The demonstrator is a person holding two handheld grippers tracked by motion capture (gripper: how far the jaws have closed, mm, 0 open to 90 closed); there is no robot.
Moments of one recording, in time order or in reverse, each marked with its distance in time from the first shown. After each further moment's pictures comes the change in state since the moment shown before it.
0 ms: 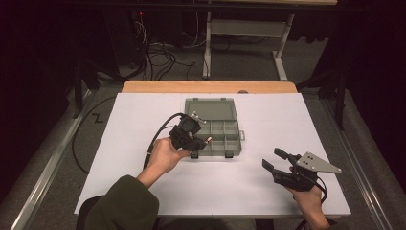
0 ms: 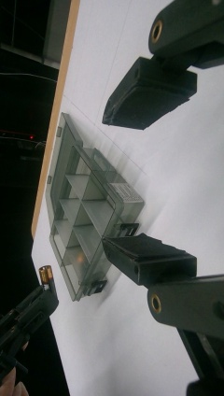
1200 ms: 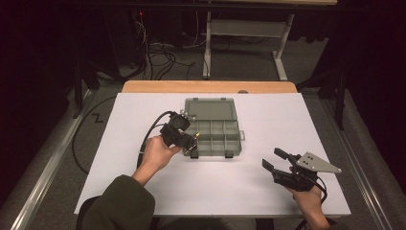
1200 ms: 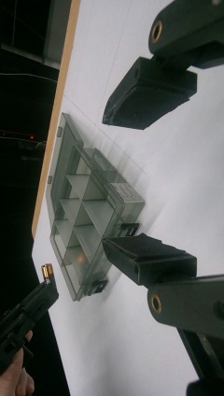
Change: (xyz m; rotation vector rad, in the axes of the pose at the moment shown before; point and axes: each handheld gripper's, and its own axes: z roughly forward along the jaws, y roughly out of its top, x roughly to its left) left arm 0.035 0.002 0.002 -0.026 0.108 -0.042; right arm 0.000 0.000 0.000 -0.001 -0.001 0.000
